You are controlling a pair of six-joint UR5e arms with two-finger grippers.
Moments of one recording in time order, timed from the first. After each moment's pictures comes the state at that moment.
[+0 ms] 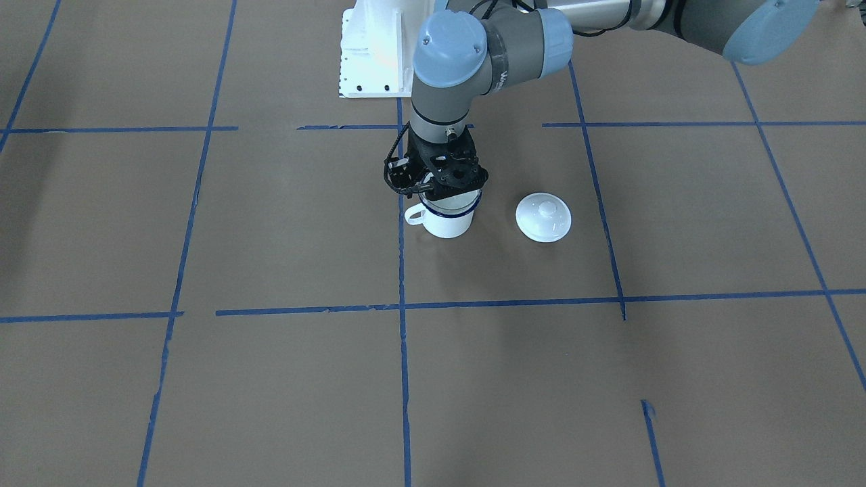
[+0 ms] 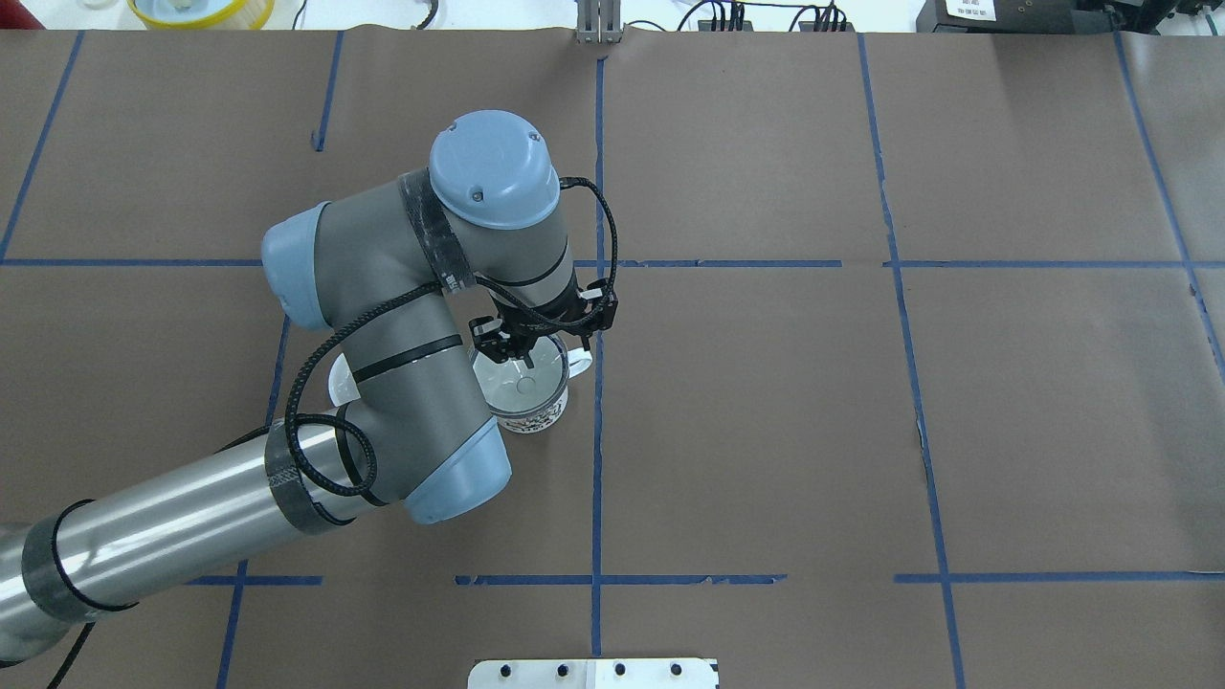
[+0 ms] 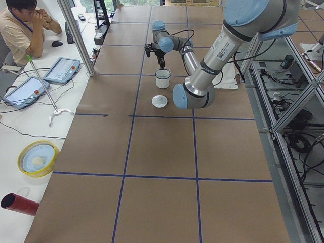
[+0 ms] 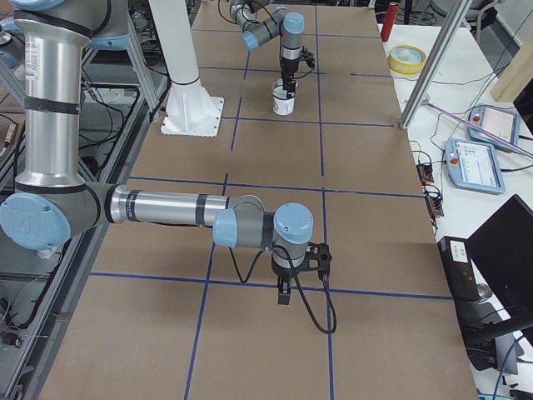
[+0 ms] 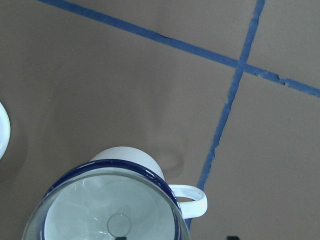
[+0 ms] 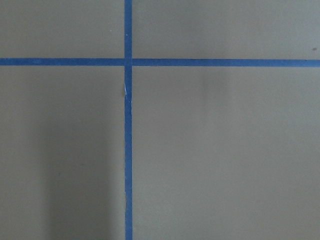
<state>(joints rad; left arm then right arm) -0.56 -2.41 -1.62 -1.46 -2.01 -1.48 1.57 -1.68 1.66 -1.57 2.29 0.01</state>
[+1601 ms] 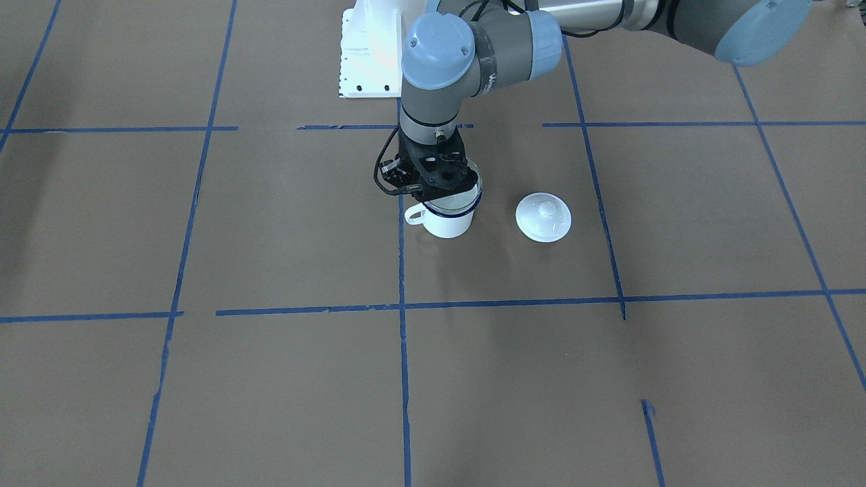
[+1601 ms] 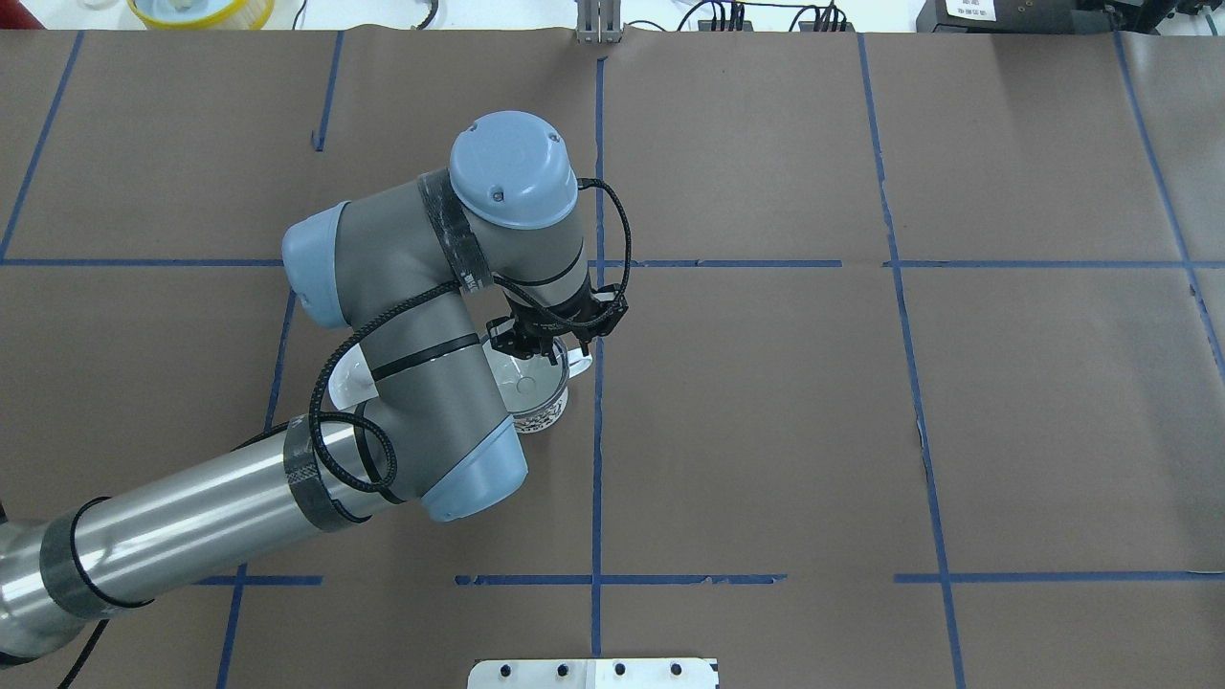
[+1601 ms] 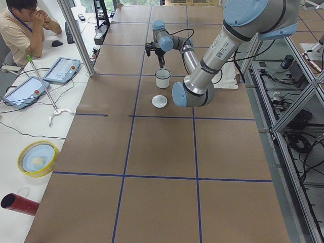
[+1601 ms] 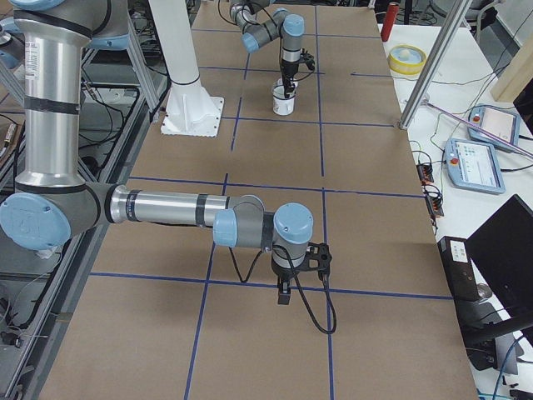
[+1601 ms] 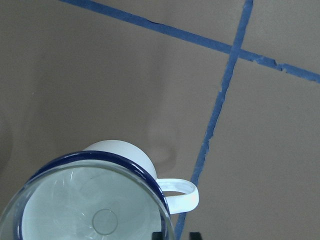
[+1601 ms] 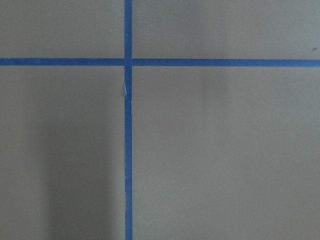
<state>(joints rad) -0.56 -2.43 -1.59 -1.46 -2.00 -1.47 1.57 -1.68 1.66 -1.57 2.29 0.01</state>
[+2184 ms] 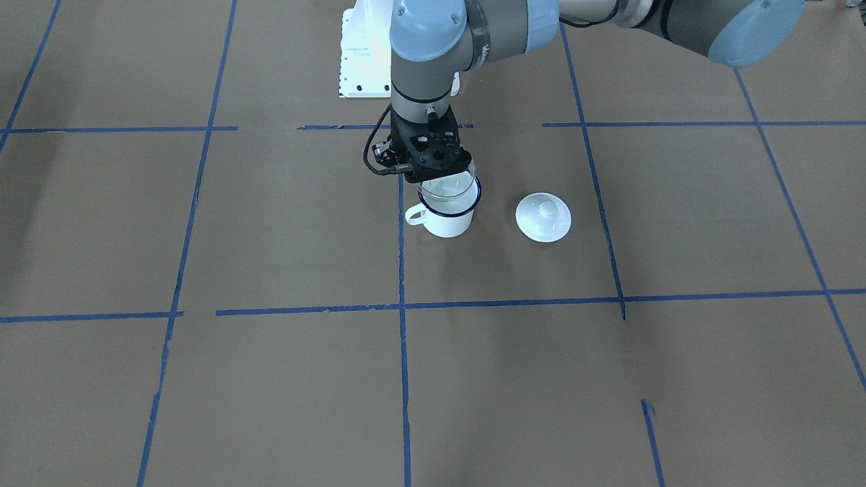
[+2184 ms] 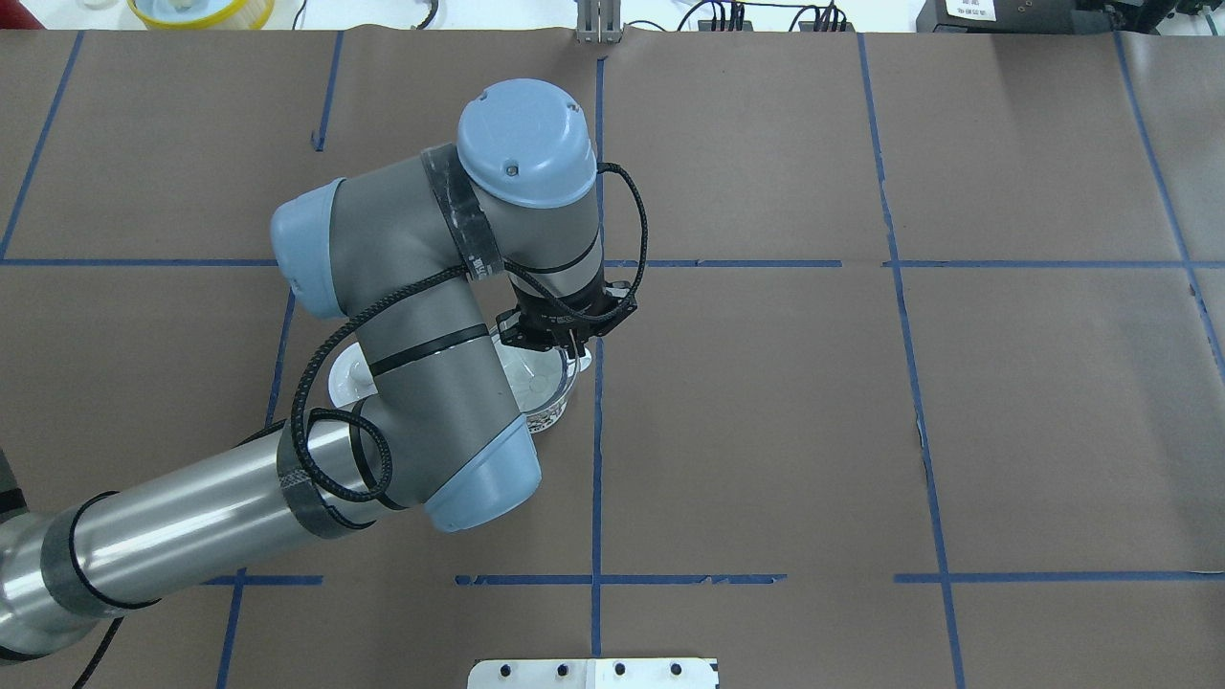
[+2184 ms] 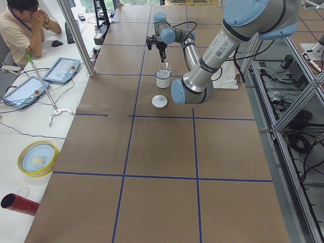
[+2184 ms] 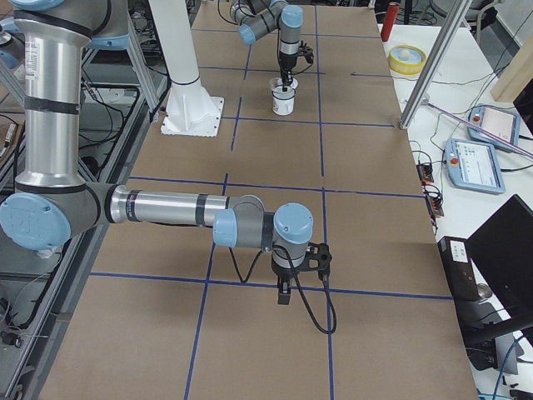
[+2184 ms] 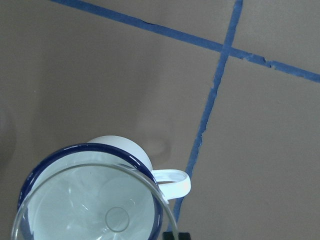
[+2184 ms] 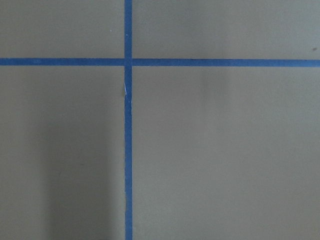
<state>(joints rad) -0.56 -2.49 -1.69 -1.29 -2.00 -1.43 1.57 -1.68 1.66 -1.57 2.29 0.01</state>
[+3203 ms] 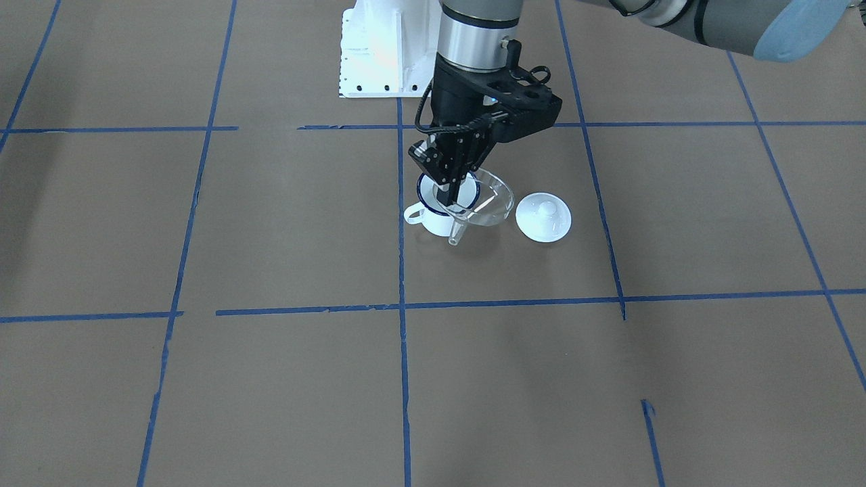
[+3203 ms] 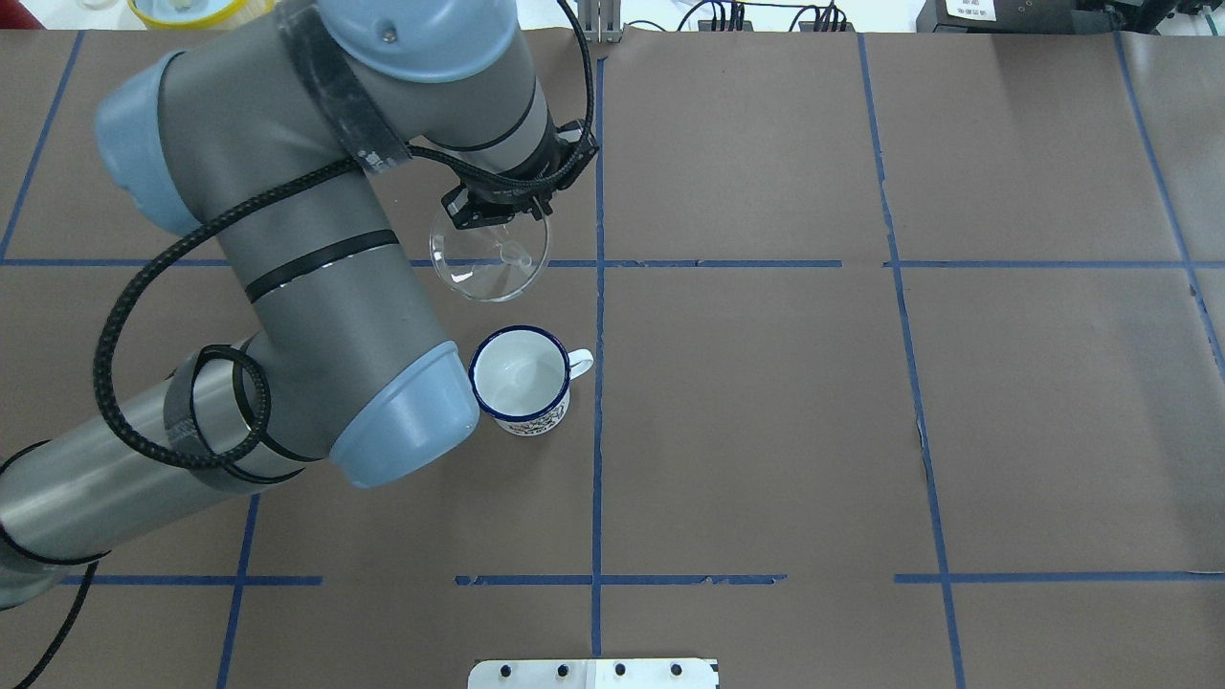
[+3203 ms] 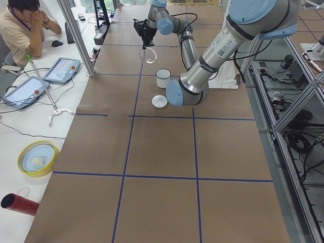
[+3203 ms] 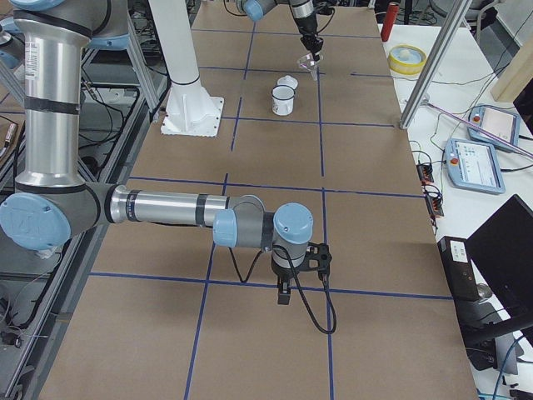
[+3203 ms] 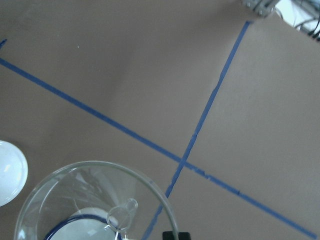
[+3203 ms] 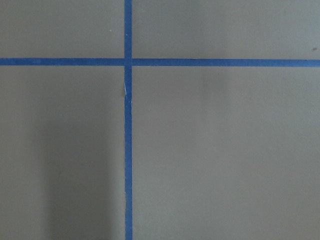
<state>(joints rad) -0.70 -2.40 -1.82 -1.53 -1.68 -1.84 1.57 -1.68 1.66 -1.57 2.29 0.01</state>
